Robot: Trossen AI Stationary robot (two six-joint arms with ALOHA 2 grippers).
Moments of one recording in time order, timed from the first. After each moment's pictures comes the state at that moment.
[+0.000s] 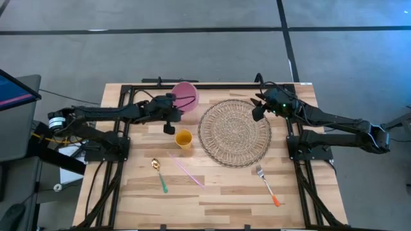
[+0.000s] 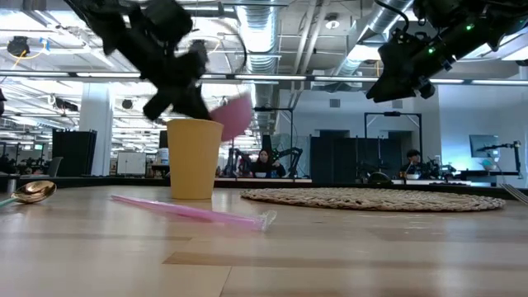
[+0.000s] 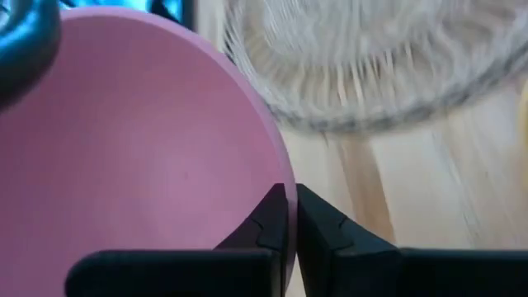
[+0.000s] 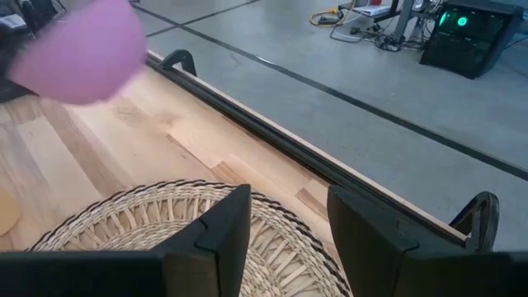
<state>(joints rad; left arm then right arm) 0.28 1.09 0.70 -0.09 -0.18 0.78 -0.45 0.81 0.52 -0.13 0.31 0.15</state>
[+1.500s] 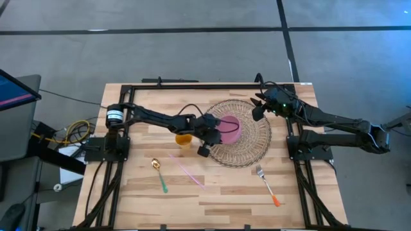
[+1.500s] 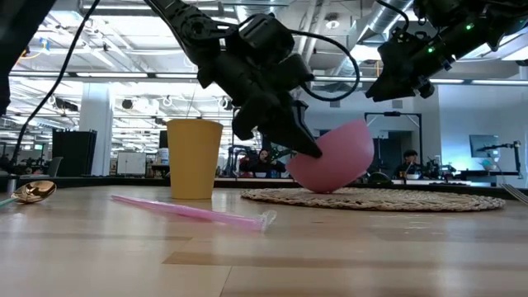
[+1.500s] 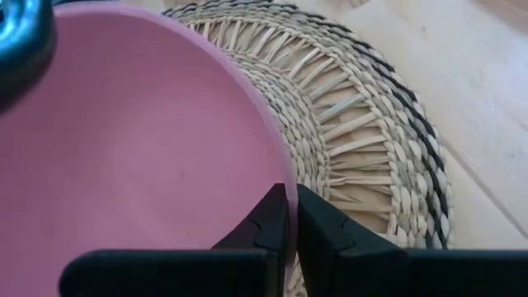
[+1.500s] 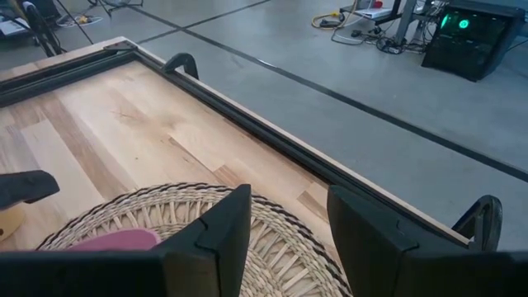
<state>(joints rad) 0.06 1.81 1.21 0.03 0.19 0.57 -0.45 0.81 0.52 -0.12 0.31 0.15</state>
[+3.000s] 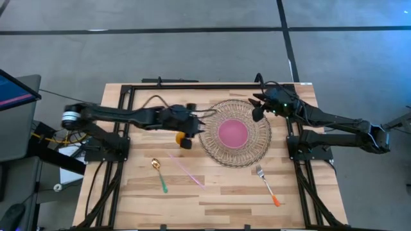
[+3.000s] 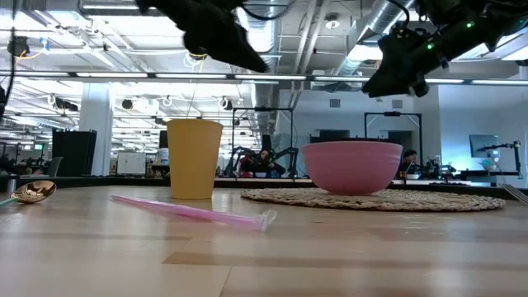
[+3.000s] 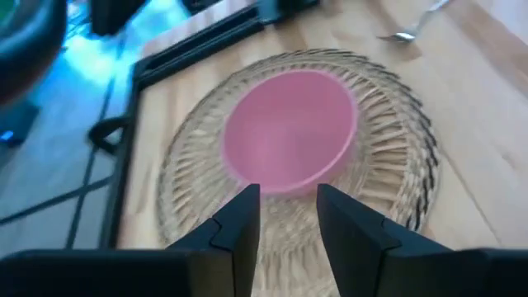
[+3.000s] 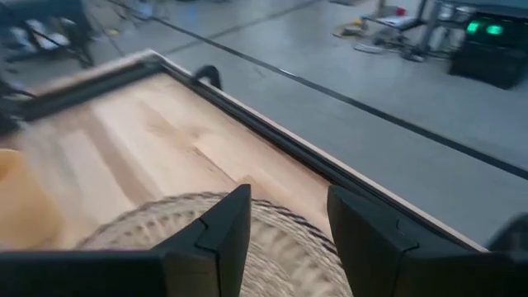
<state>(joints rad) 0.03 1.26 1.01 -0.16 -0.11 0.49 -0.45 0.81 0.52 -0.07 0.22 0.15</state>
